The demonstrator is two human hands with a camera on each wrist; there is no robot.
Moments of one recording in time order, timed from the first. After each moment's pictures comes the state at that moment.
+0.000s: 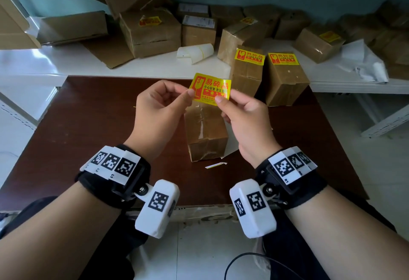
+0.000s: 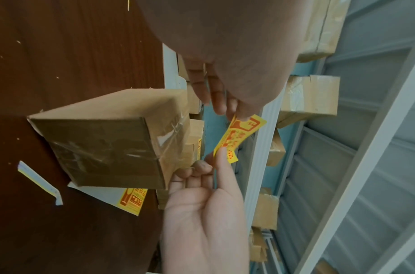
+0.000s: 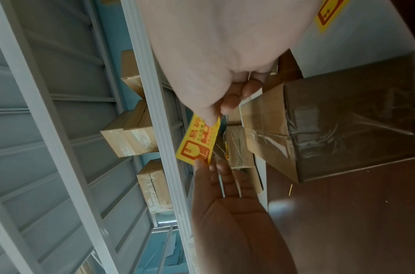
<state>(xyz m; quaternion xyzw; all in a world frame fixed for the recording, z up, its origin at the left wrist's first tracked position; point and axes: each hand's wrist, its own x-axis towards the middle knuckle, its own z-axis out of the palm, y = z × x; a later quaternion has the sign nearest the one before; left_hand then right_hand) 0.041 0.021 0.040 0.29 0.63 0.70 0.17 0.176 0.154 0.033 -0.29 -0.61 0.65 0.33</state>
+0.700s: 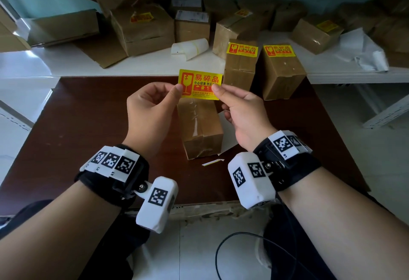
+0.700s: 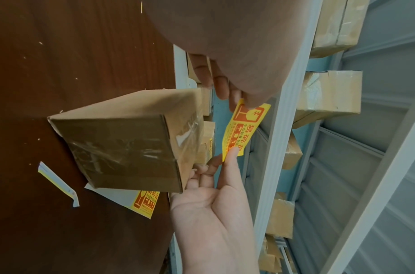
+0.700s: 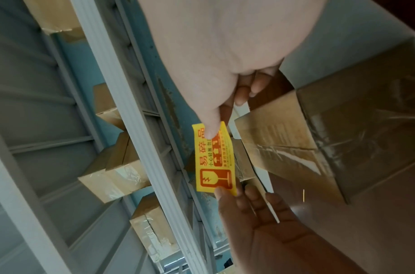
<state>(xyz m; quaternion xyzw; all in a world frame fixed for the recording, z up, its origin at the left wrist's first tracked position) 0.042 0.028 0.031 0.24 0.67 0.69 0.14 0.166 0.177 0.026 -0.38 -0.51 0.71 0.30</state>
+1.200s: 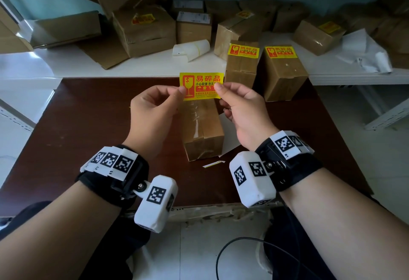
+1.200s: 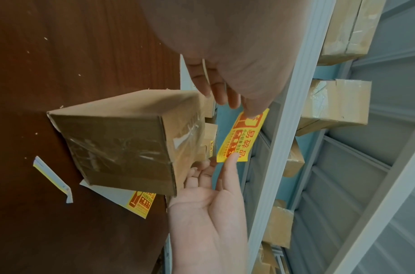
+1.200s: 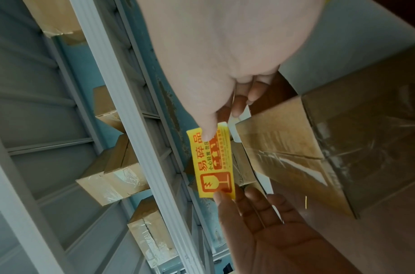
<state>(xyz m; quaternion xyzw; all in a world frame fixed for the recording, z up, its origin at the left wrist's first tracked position) 0.038 0.032 0.026 0.21 0.66 0.70 0.18 0.162 0.183 0.024 -0.37 -0.53 0.70 0.30</state>
